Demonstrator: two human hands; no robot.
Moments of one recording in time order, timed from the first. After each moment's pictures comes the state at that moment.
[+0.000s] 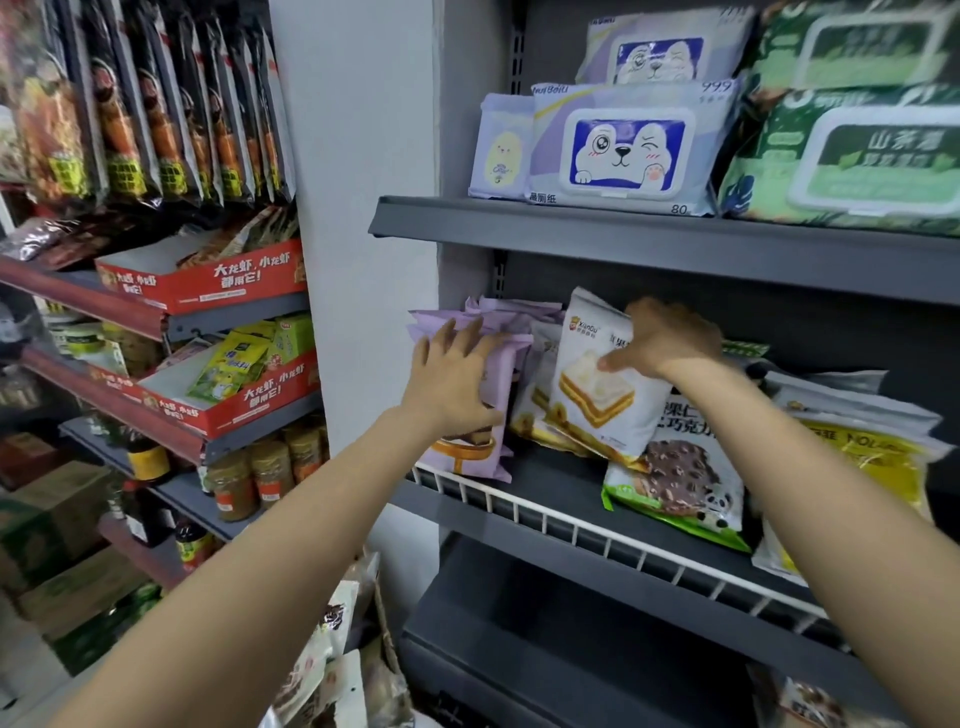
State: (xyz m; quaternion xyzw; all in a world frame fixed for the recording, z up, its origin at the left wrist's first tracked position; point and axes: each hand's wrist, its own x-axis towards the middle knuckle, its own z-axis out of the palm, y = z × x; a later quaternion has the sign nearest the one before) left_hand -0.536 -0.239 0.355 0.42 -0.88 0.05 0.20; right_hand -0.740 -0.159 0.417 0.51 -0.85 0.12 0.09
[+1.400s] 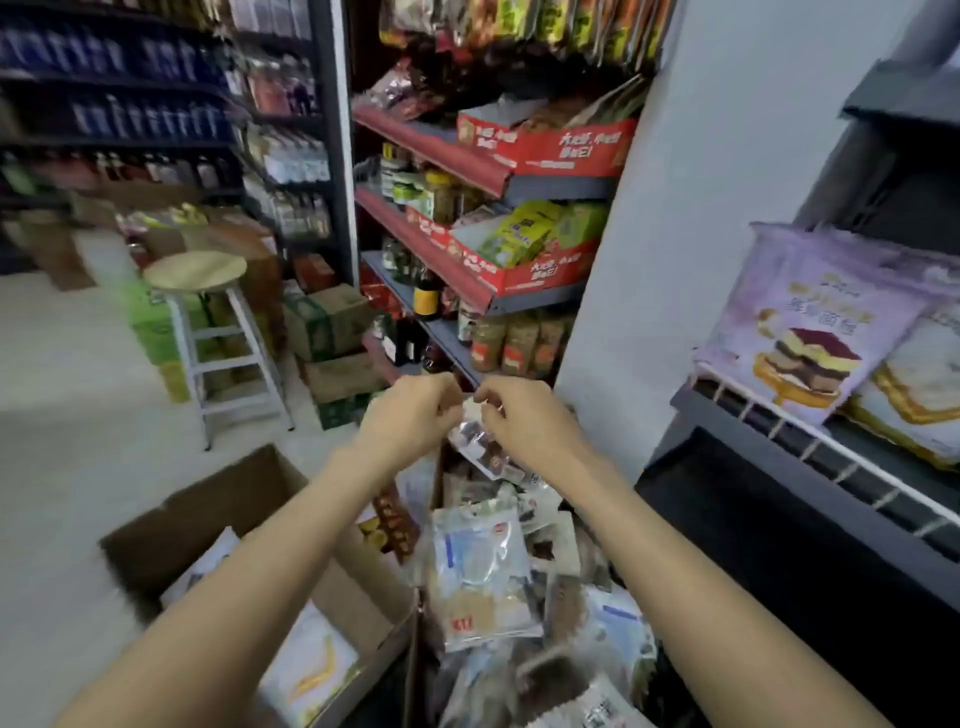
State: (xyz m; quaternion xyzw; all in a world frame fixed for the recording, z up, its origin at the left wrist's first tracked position) left_hand -0.220 -0.154 0.225 0.66 -0.72 -0.10 0.22; right_hand -0.370 -0.155 0.256 0.83 -0.52 0.16 -0.14
